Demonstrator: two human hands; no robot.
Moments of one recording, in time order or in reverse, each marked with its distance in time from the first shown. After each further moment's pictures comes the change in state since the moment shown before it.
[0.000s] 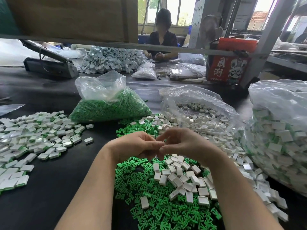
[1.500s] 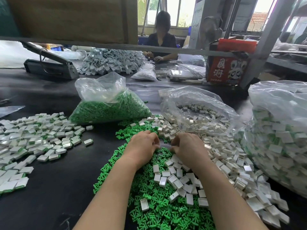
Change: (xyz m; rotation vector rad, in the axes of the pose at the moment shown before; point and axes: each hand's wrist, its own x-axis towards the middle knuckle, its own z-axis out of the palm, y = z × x) left_hand 0.036 -0.025 0.023 0.910 0.600 0.034; right_hand 0.027 0.042 0.014 -0.733 0.491 0.220
